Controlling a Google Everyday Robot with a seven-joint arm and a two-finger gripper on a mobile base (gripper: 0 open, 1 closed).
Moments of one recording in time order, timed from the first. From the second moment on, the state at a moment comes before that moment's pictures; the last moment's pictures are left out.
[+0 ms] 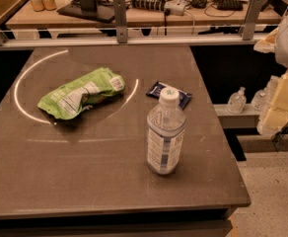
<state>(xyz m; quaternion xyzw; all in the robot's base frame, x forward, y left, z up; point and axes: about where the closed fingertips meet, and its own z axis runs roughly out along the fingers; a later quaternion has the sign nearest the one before) 0.438 -0.217 0.976 -0.60 0.78 -0.03 0.16</state>
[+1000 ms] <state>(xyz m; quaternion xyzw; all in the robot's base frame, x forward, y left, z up) 0.492 -0.178 0.954 -0.52 0.82 0.10 0.23</state>
